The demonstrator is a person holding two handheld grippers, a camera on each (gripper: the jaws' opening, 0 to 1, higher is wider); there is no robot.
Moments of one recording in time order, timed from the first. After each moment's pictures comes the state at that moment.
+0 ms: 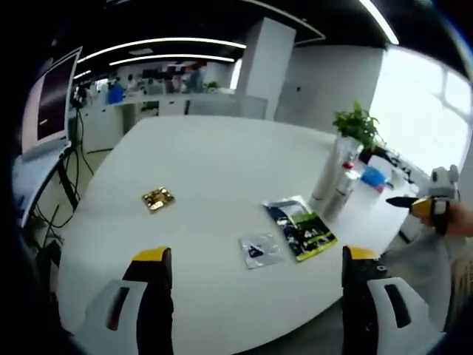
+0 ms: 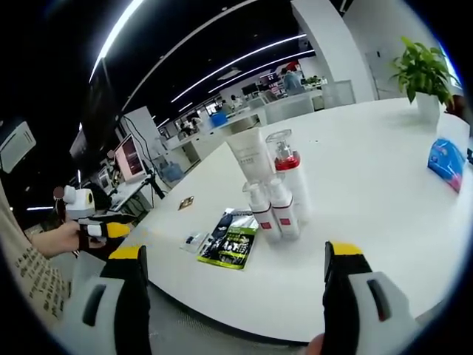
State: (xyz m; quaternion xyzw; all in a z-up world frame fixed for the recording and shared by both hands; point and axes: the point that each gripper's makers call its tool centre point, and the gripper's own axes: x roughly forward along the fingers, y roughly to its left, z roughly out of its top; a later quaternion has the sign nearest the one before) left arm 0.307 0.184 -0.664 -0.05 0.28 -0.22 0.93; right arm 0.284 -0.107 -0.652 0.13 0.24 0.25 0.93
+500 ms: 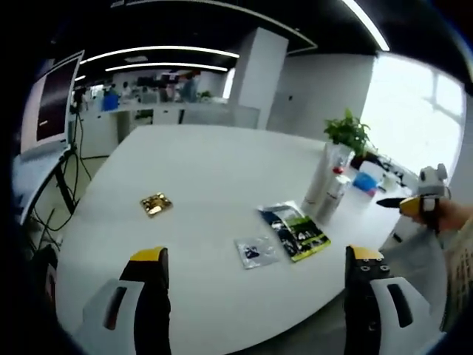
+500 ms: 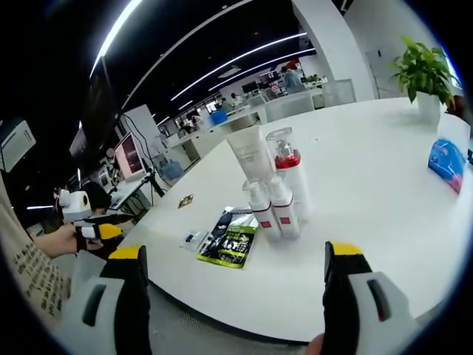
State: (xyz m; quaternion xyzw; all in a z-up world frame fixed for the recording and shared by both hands) left arm 0.300 0.189 -0.665 -0.06 0.26 -0.23 0.93; right arm 0.285 -0.107 -0.654 0.13 0.25 0.25 0.93
